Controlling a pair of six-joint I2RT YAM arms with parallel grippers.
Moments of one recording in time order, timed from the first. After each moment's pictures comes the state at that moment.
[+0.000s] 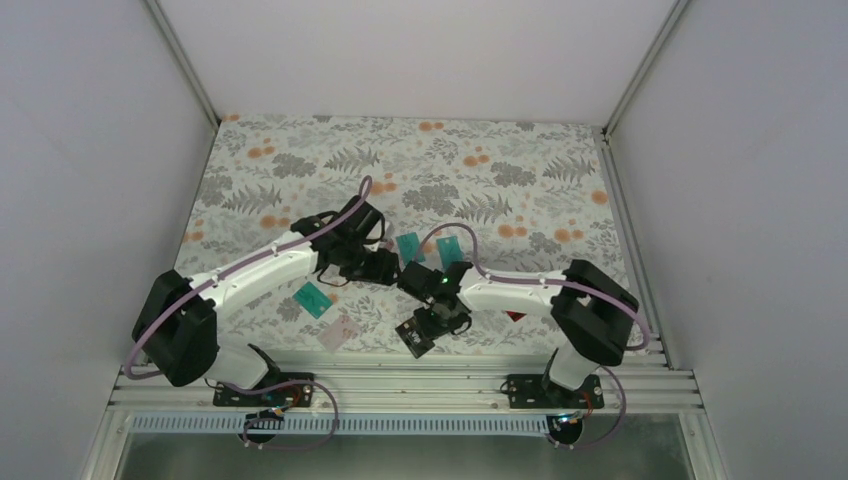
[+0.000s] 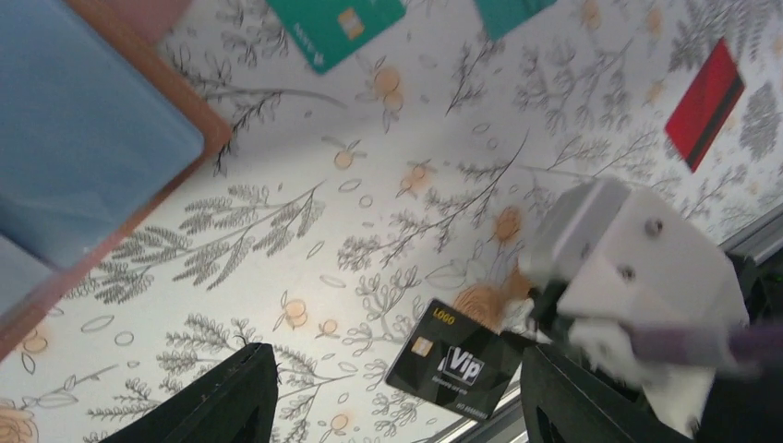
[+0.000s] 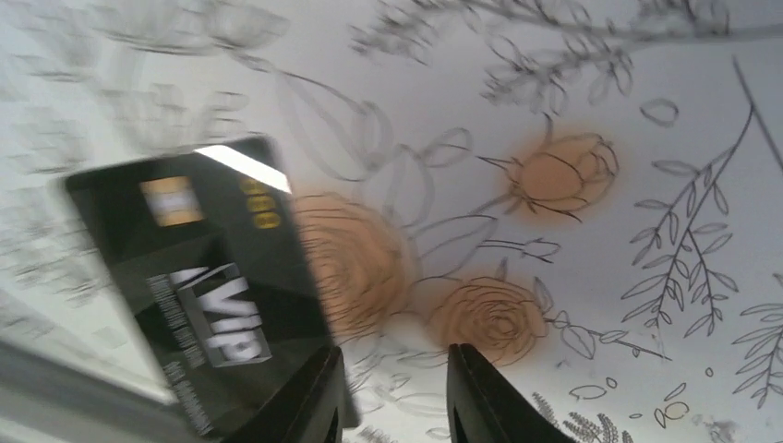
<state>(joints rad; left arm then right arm) -0.69 1.42 1.02 -0.72 0.29 -0.52 1.07 1.63 0.94 -0.77 -0.06 0.63</state>
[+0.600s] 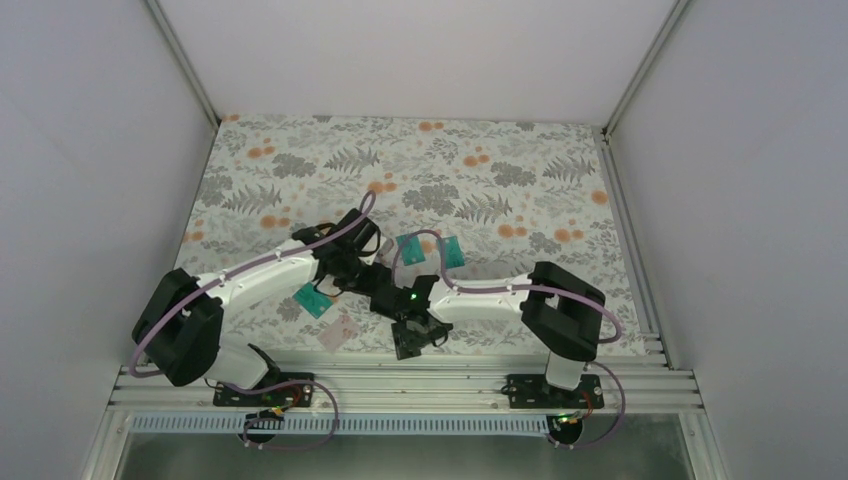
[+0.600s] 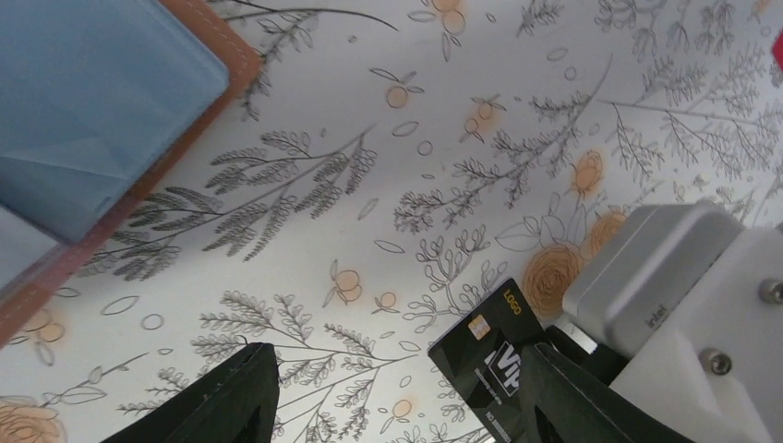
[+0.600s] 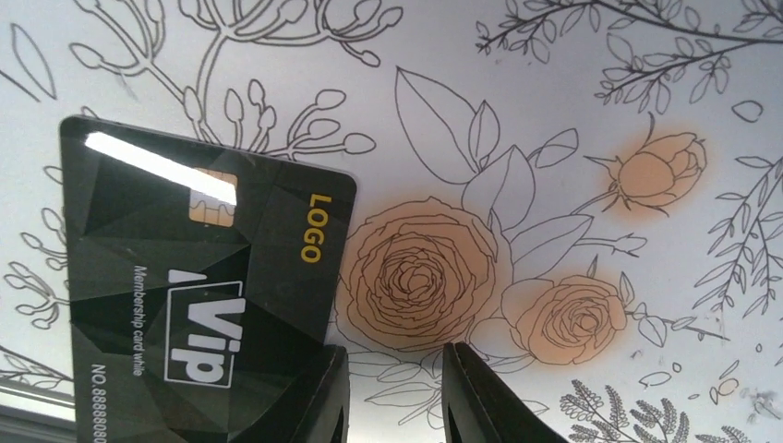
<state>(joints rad) -0.69 1.42 0.90 -0.68 0.28 -0.43 1.23 1.79 1.08 -0.86 0.10 0.76</state>
